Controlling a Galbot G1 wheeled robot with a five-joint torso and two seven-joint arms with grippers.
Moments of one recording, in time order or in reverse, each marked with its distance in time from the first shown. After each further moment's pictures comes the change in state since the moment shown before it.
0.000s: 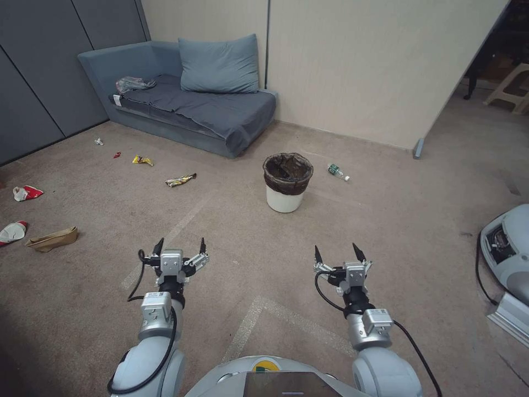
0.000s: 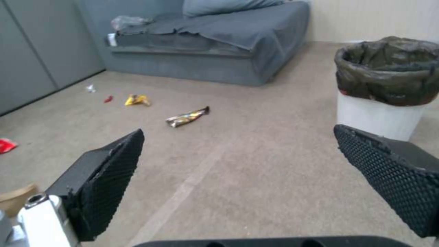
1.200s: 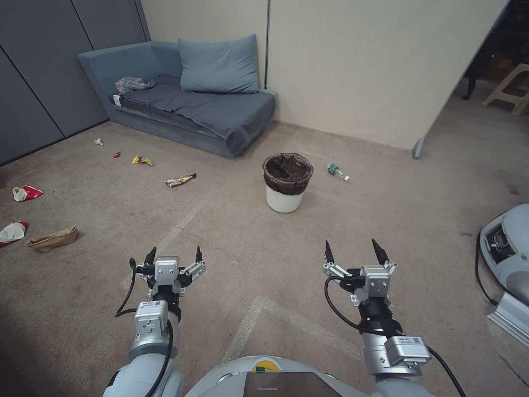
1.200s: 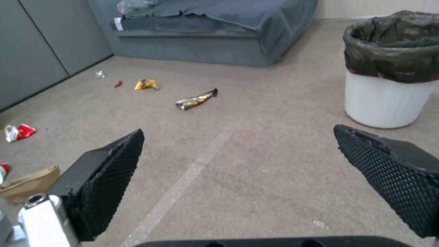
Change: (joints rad) left arm 0.069 -0.004 0.038 -0.064 0.050 0.073 -0.038; right arm -0.160 0.051 -0.039 0.183 -0.076 0.068 0.013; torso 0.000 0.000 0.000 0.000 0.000
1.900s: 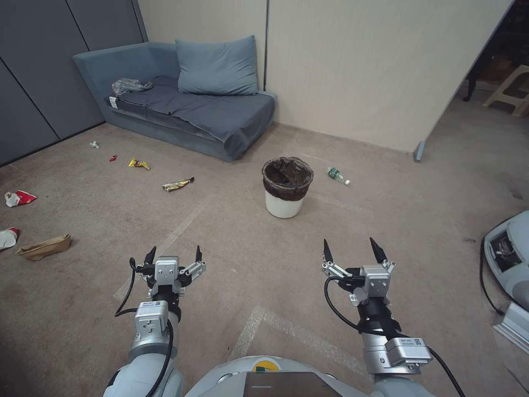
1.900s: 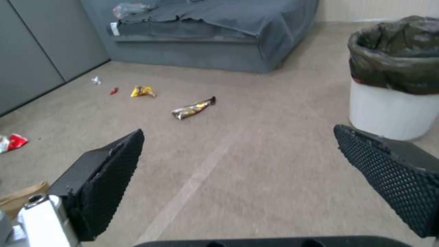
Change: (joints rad) left arm -0.001 0.000 -0.001 0.002 0.008 -0.004 0.001; right arm 0.003 -0.001 0.003 -0.003 0.023 0.019 -0.017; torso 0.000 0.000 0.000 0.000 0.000
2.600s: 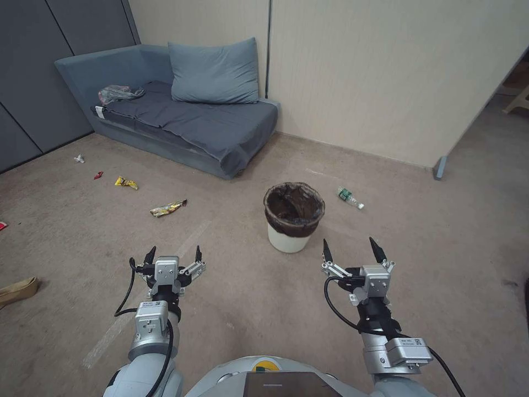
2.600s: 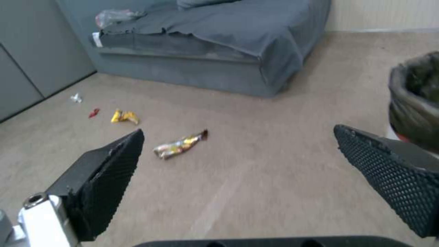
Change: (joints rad) left arm 0.001 0.000 0.000 0.001 0.003 -0.001 0.000; right arm 0.001 0.000 0.001 0.000 0.007 0.006 -0.007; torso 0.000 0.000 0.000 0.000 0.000
